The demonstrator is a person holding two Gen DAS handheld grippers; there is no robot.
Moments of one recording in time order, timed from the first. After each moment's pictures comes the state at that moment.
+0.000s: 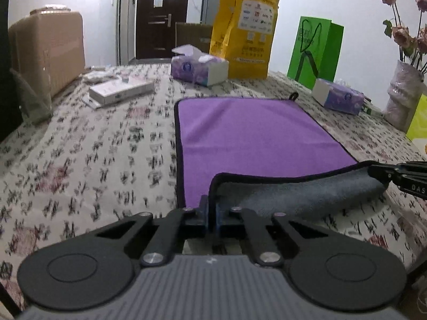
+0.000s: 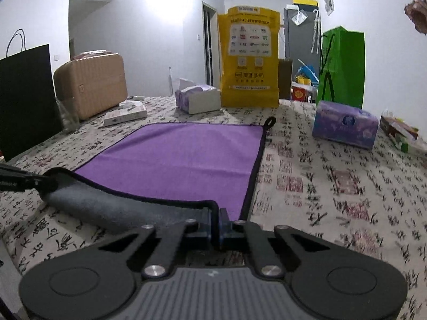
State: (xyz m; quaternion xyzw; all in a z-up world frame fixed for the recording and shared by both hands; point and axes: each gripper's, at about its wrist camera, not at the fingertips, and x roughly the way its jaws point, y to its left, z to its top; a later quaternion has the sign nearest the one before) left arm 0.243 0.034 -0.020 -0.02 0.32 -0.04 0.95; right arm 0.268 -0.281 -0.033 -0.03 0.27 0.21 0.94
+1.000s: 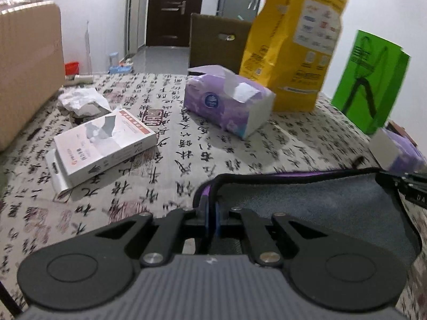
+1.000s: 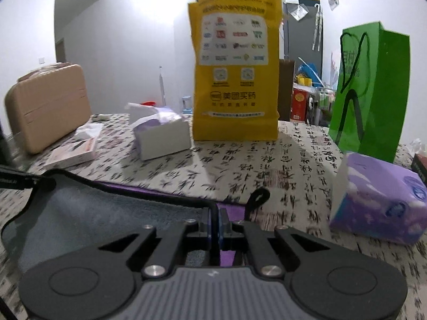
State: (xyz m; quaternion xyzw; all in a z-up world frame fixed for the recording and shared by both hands) left arm 0.480 0.075 -0.005 -0.06 0.36 -0.02 0.93; right arm 0.501 -0.243 -0.010 -0.02 0.28 0.20 0.94
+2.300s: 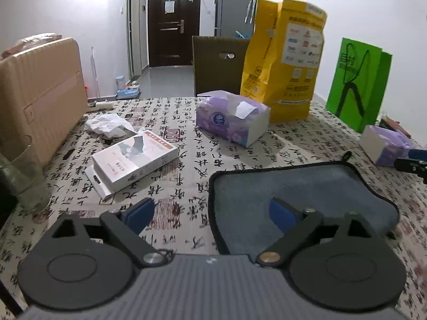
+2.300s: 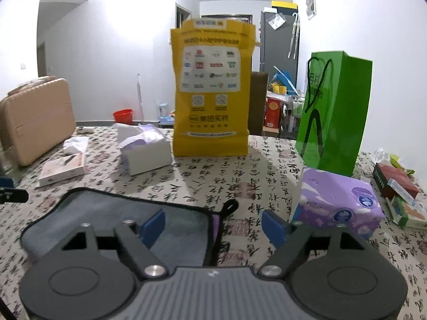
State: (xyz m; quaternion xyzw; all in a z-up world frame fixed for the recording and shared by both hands) left arm 0.398 0.076 0.040 -0.01 0.31 -0.01 0.95; right arm 0.445 -0.258 0.040 -0.03 0.27 0.15 0.95
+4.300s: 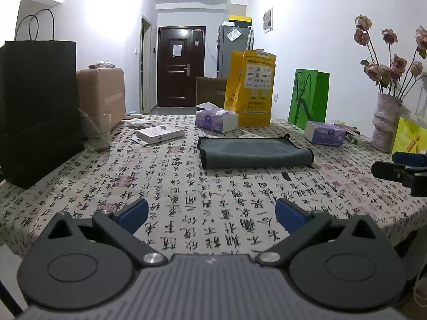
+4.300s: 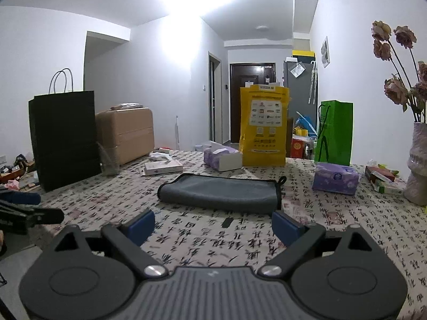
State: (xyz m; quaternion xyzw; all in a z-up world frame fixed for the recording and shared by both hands) left arm 0.060 0.032 0.034 -0.01 0.21 0.01 0.98; right arm 0.096 -0.242 0.047 -0.02 0.15 0.21 0.97
